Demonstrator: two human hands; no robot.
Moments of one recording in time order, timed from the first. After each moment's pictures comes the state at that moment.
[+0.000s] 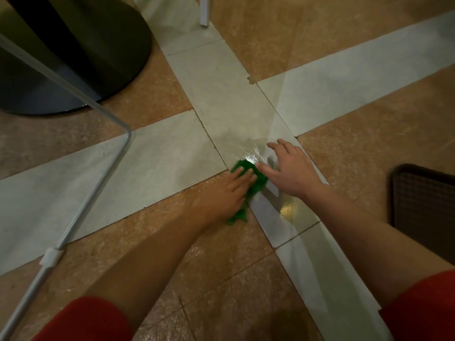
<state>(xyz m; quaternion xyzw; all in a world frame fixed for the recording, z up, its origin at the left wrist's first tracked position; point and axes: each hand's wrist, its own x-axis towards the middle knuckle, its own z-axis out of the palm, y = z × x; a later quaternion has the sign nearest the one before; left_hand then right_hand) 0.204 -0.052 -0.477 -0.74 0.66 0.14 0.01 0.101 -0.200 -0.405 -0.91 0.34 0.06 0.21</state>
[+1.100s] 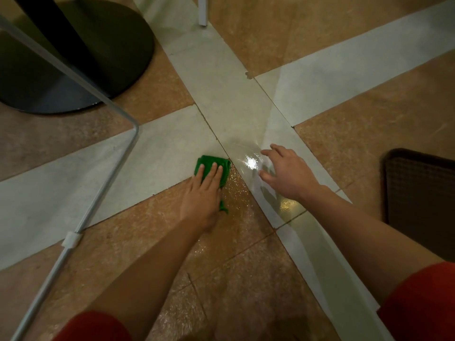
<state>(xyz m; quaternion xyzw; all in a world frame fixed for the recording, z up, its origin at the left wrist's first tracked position) 0.191 0.010 -0.469 -0.87 0.46 0.14 -0.05 0.076 -0.163 -0.389 -0.93 0.30 0.09 0.18</state>
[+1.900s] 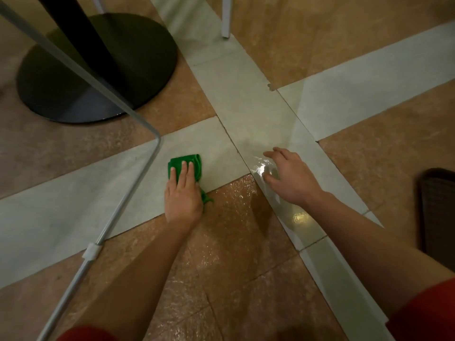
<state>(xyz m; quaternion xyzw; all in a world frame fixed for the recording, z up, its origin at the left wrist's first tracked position) 0.257 0.035 -0.469 -0.94 0.28 0.11 -0.13 0.126 -0.156 -0.390 -0.92 0.30 0.05 0.24</state>
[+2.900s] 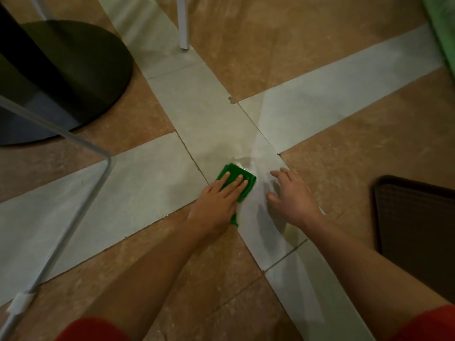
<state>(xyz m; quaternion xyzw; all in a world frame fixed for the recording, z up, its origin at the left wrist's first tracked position) 0.209 -0.084 -0.474 -0.78 0.61 0.14 -0.03 0.071 -0.208 -0.405 -0.87 0.42 0.09 0.23</state>
